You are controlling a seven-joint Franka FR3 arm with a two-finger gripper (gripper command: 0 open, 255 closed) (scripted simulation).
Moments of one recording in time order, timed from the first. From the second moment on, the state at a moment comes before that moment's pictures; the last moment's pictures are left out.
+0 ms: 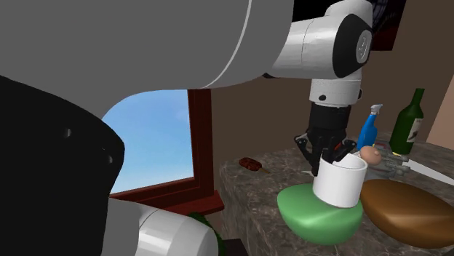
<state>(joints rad) -0.41 -0.72 -0.65 -2.24 -0.43 1.62 -0.70</state>
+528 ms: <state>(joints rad) -0.41 -0.72 -0.67 -2.29 -0.44 1.67 -0.70</state>
